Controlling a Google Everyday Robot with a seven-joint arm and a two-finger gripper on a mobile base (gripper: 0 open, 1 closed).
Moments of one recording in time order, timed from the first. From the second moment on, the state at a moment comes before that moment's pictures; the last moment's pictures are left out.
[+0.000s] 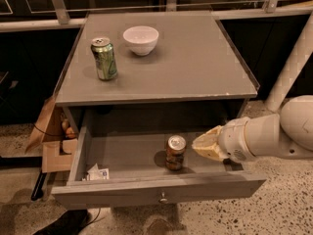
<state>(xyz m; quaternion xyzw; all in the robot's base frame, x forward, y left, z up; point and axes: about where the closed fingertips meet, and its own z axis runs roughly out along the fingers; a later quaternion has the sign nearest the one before) 0.458 -0.134 0.763 -0.48 0.79 0.16 0.35</state>
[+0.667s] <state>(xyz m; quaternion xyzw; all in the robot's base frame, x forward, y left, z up) 0.460 -0.138 0.754 -0.48 0.79 0.15 0.35</state>
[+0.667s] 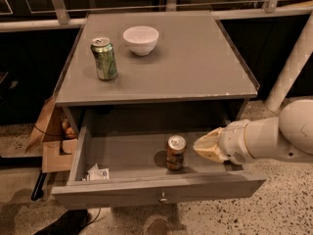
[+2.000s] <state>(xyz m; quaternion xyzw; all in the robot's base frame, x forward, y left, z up) 0.480 -0.138 0.715 -0.47 0.79 0.15 0.36</state>
